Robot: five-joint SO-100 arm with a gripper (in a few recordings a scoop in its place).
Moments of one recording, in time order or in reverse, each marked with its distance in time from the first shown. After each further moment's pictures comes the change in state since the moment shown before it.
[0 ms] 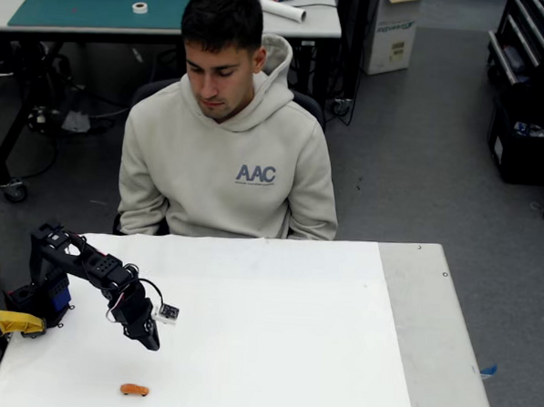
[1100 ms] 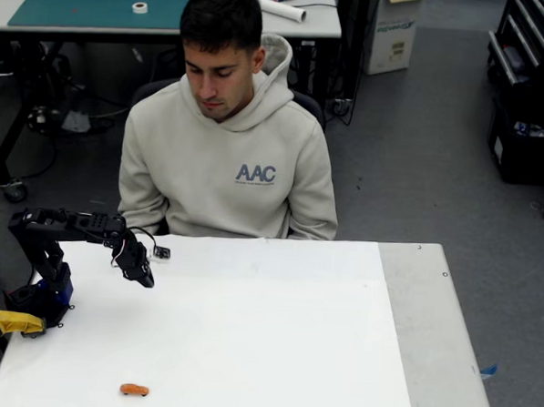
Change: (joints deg) arm -30.6 27.8 31.4 0.0 26.5
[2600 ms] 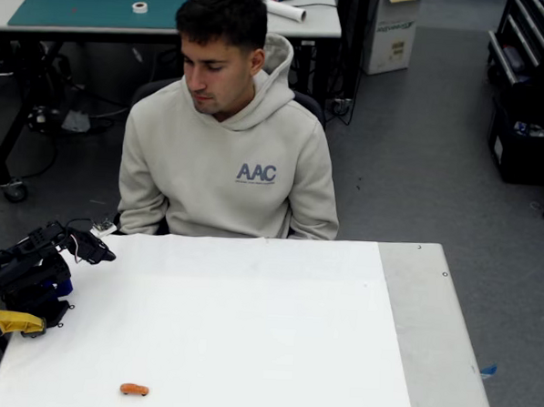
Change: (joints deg) arm -39.6 77.5 59.3 0.0 0.0
